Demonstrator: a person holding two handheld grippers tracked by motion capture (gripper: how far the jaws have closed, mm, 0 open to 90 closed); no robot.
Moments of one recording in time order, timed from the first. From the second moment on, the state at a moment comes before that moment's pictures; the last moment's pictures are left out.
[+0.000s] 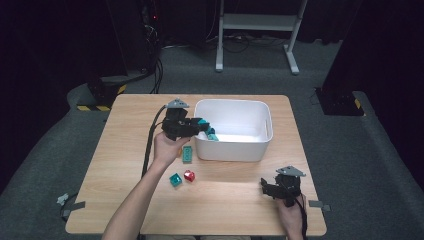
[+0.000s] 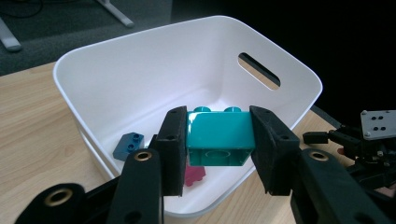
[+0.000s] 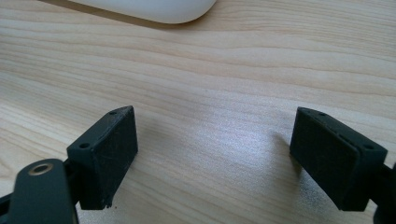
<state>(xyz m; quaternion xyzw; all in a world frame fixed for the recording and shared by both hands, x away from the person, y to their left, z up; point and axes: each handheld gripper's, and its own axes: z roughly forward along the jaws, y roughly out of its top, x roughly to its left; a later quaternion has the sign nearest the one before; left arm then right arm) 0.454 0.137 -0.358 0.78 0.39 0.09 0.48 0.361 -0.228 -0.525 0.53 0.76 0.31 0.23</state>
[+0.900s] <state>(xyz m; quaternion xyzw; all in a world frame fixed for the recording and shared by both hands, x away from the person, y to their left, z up) 0.466 0.116 -0.370 0.79 0.39 0.11 0.46 0.361 -0.228 -0.525 0.53 0.76 0.31 0.23</state>
